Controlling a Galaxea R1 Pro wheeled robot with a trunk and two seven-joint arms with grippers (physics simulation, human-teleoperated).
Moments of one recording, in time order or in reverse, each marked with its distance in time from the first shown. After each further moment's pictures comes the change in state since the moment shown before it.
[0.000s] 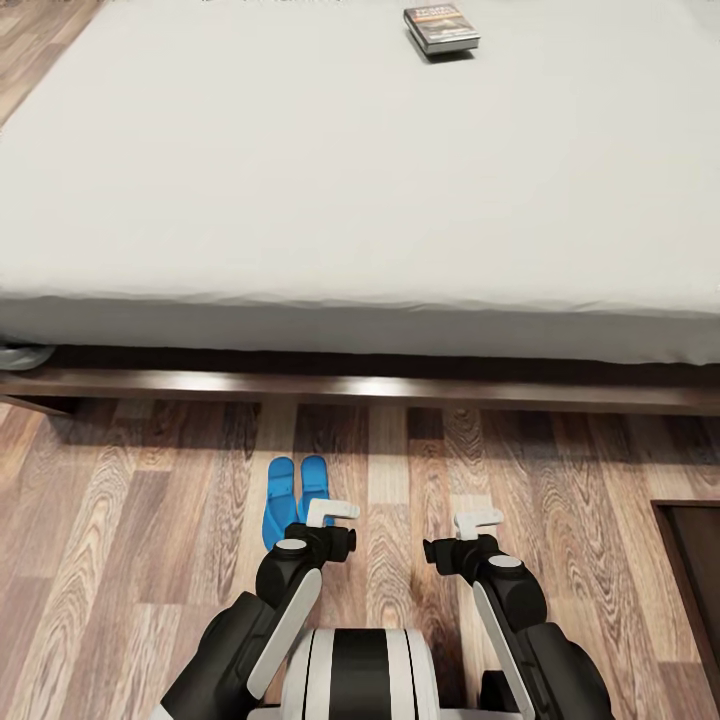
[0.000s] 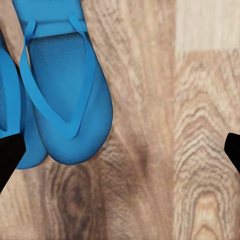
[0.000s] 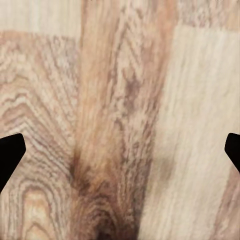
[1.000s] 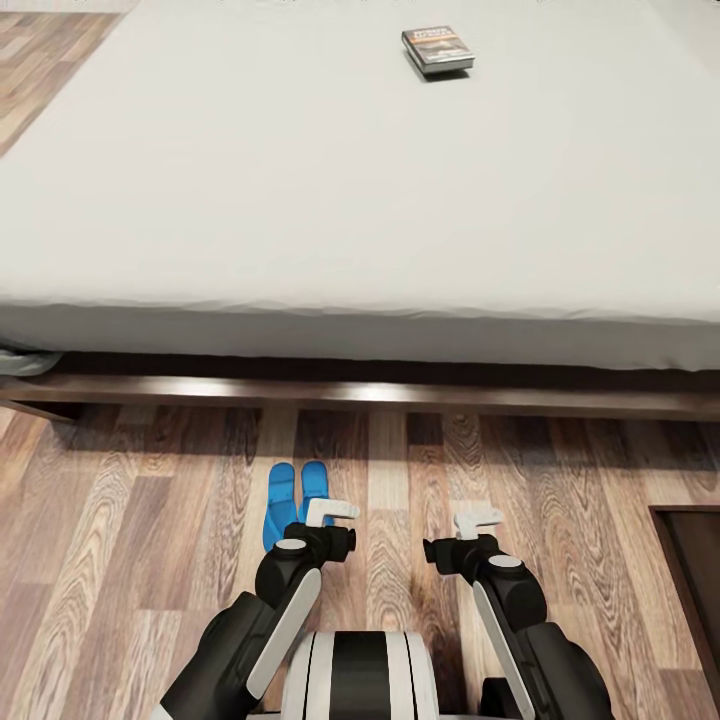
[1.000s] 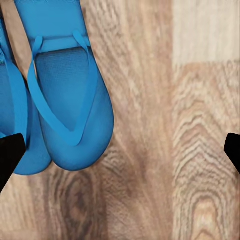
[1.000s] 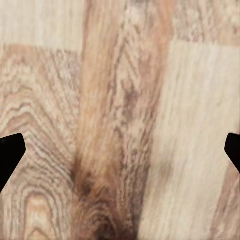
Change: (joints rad) left arm 0.000 0.001 0.000 -0.001 0.000 0.000 0.001; right arm 0.000 0.000 0.000 -0.002 0.001 0.000 0.000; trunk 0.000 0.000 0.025
